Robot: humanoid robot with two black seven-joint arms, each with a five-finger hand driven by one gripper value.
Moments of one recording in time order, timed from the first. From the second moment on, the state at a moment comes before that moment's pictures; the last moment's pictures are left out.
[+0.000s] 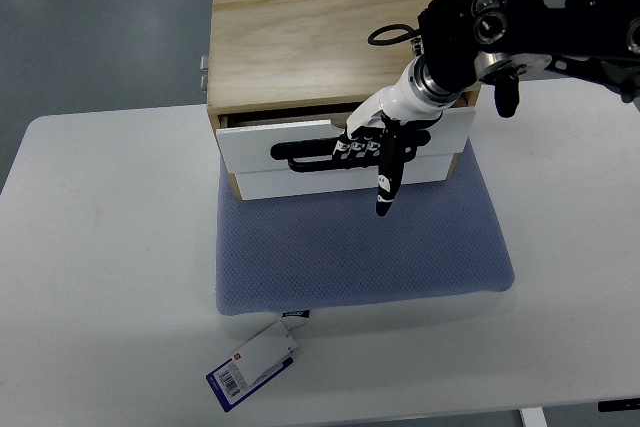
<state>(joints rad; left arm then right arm) 0.00 0.00 -0.08 -0.25 0.00 -0.03 0.09 1.72 -0.40 -0.21 1.35 -0.37 0.50 -0.58</state>
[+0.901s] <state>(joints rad) 0.00 0.00 -0.08 -0.25 0.00 -0.02 0.09 1.72 -0.53 -0.21 1.53 -0.32 0.61 -0.57</state>
